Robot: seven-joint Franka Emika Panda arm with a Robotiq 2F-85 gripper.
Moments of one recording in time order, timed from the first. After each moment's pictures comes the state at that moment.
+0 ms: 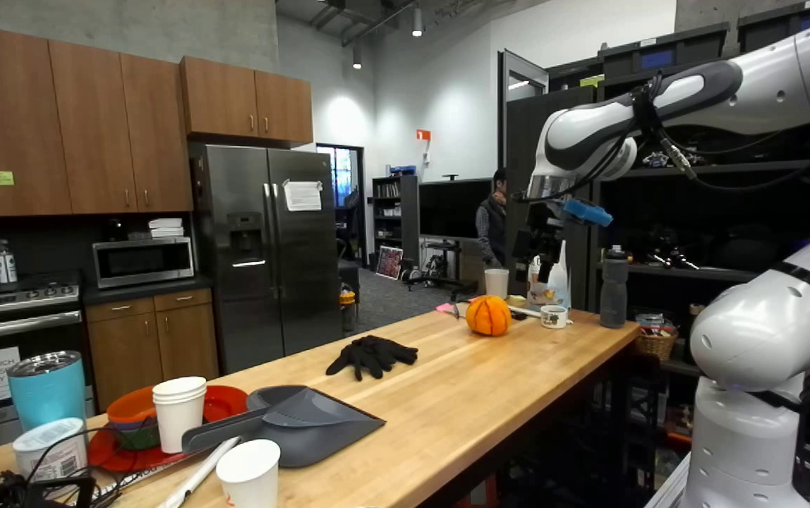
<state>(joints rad) 0.05 -0.79 -0.12 -2.59 0.12 1.90 -0.15</state>
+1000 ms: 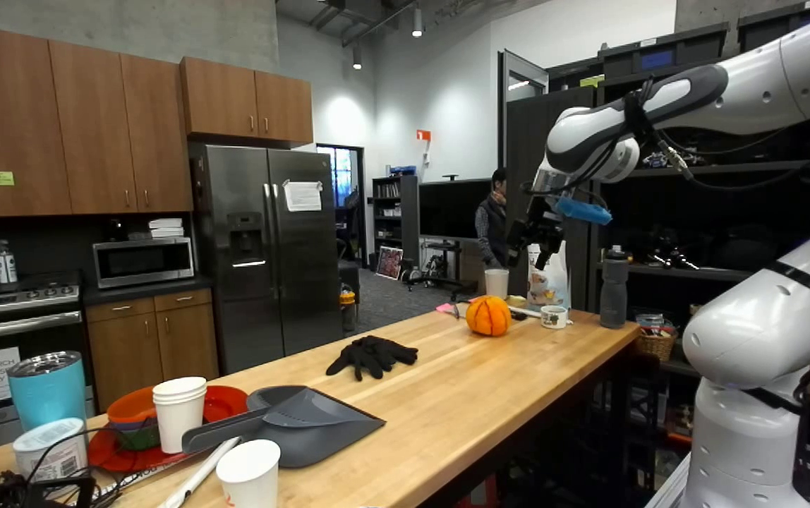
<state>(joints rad) -0.04 -0.75 -0.13 -2.58 0.12 2.09 -0.07</state>
